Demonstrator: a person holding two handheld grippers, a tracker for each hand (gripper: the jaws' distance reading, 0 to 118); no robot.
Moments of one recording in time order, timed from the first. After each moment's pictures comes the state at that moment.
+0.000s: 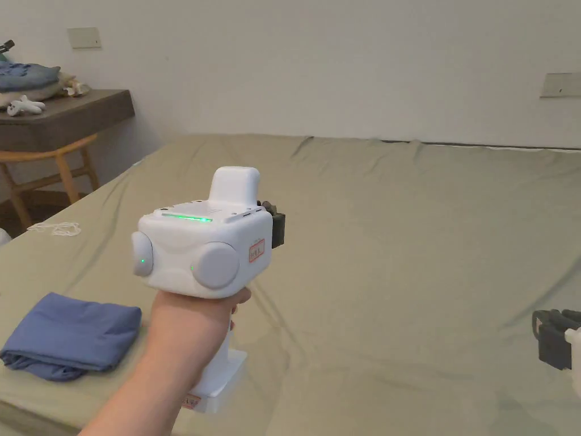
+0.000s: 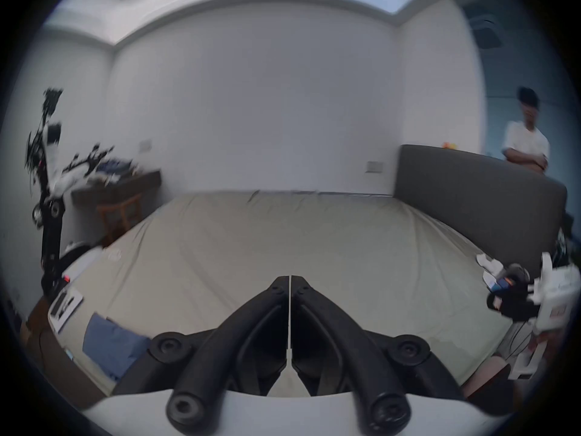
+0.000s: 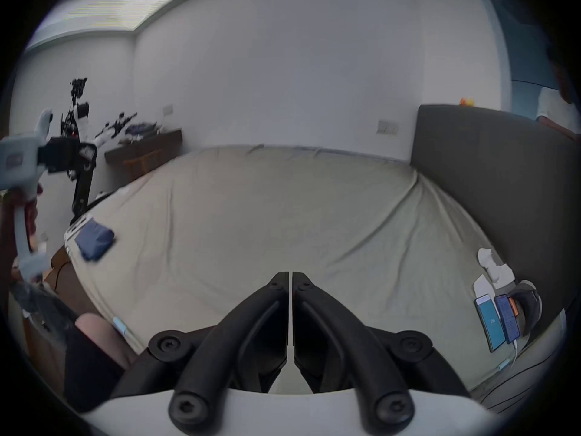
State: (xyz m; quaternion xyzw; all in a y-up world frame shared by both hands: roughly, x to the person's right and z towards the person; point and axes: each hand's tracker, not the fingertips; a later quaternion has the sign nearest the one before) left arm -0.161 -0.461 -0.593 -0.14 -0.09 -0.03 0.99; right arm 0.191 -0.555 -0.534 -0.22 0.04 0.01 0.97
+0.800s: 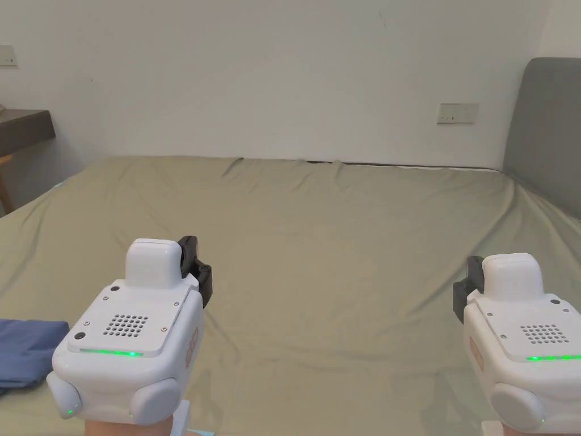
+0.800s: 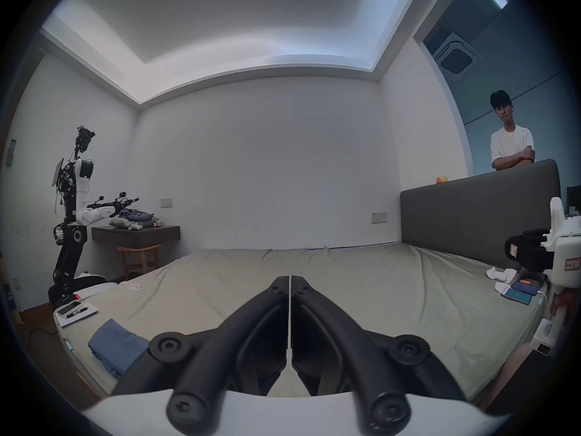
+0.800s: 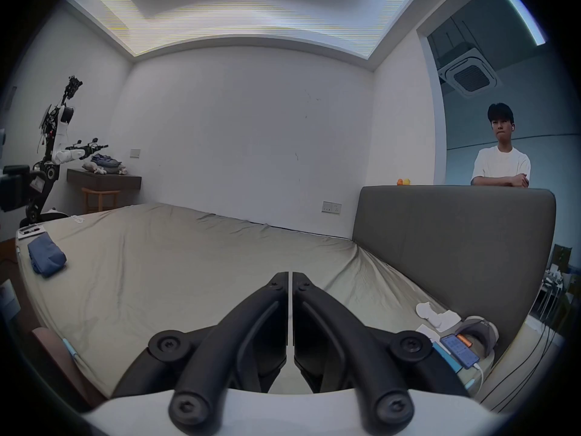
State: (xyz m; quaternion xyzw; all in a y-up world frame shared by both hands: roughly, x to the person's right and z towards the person) left arm -0.160 -0.528 -0.495 0.03 -0.03 -0.04 1.00; right arm 0.194 -0.566 -0.488 -0.03 -0.08 0.09 0.99
